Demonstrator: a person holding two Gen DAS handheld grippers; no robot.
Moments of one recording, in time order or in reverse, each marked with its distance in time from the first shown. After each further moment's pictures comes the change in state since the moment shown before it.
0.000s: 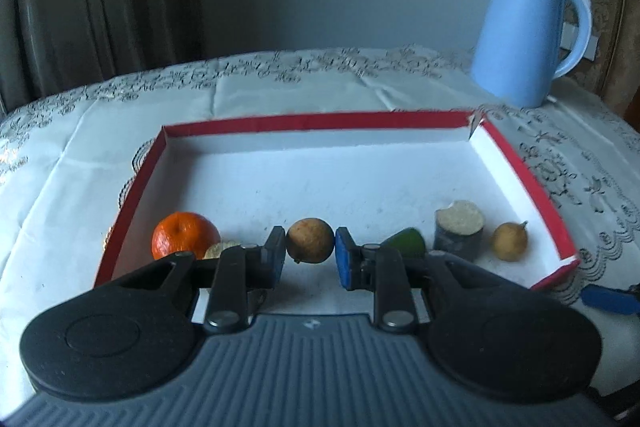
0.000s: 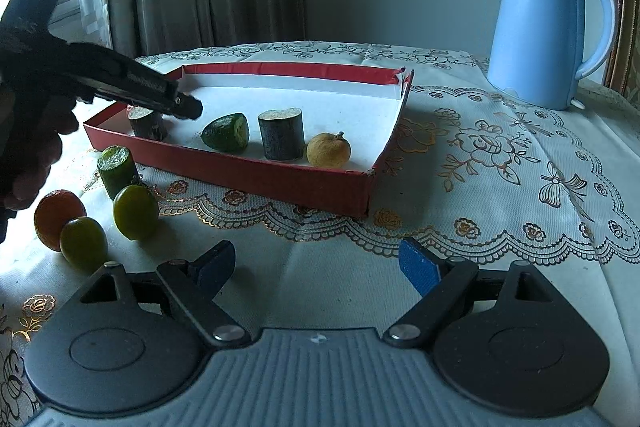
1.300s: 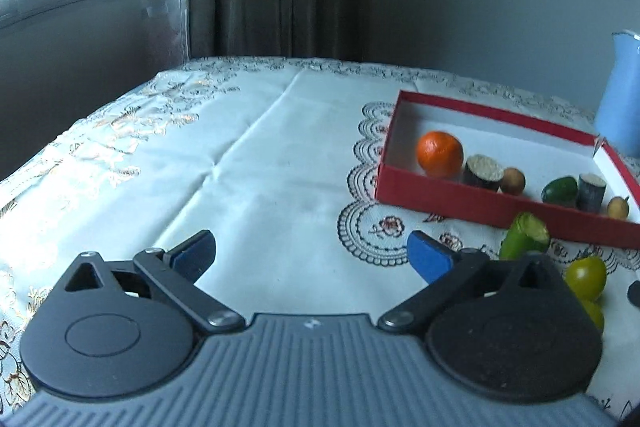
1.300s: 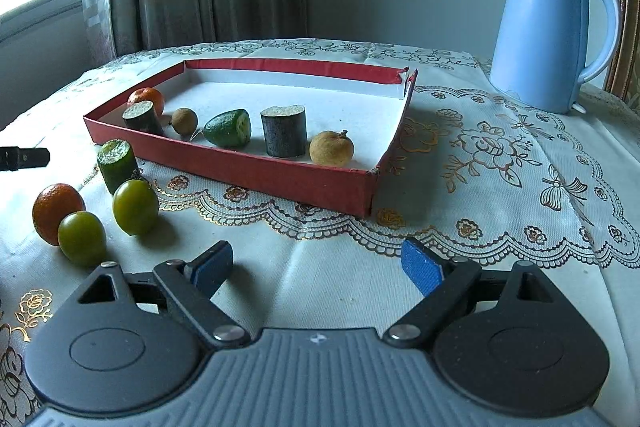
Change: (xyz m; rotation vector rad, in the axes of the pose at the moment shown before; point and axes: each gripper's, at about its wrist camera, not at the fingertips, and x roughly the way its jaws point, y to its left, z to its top) left arm -0.106 0.089 -0.108 -0.253 -0.113 0.347; right arm 0.000 0.003 -0.001 -0.016 0.004 -0.004
